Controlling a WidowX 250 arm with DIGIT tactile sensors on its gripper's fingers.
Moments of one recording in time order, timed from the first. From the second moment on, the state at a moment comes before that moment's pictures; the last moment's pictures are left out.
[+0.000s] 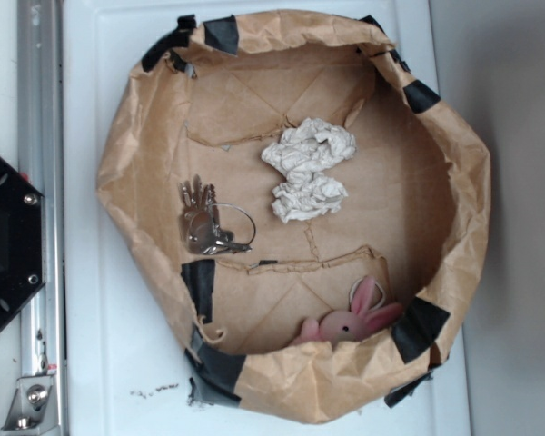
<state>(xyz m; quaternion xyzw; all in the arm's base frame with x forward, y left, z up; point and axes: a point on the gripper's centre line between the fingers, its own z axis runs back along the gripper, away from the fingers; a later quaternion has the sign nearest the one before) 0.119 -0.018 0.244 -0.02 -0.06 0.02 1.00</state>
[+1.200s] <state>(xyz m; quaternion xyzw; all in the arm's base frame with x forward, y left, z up) 0.230 0.001 0.195 -0.01 -0.02 0.05 1.00</state>
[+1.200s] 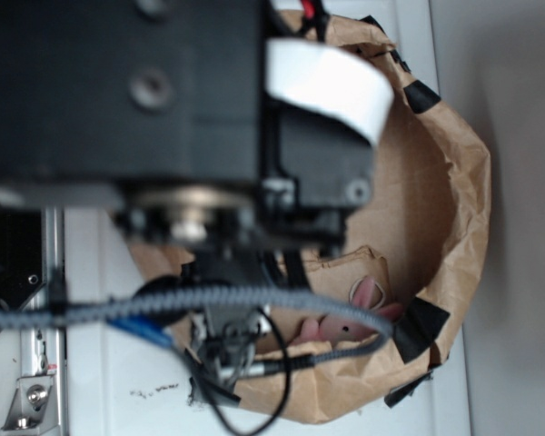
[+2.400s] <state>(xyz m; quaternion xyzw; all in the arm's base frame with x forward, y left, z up) 0.246 0.044 0.123 -0.09 0.12 -0.05 0.99</state>
